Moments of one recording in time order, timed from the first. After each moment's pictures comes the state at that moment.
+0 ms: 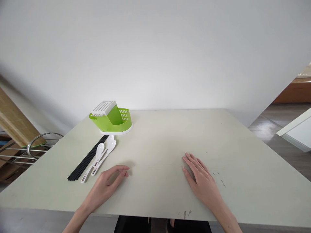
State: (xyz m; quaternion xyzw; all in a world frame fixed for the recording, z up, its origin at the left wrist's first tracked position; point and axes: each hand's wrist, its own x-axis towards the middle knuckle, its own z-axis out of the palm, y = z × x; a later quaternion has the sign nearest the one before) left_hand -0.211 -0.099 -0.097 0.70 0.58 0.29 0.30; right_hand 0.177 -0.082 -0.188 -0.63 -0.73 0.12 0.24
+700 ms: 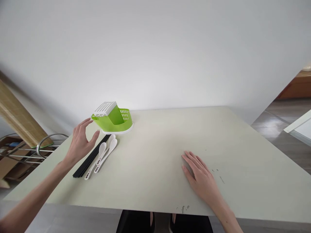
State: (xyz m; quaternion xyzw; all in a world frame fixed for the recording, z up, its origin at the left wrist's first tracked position) left_hand -0.295 0.002 -0.024 0.72 0.60 0.32 -0.14; right_hand 0.178 -0.085 -0.186 -0.62 -0.73 0.14 0.24
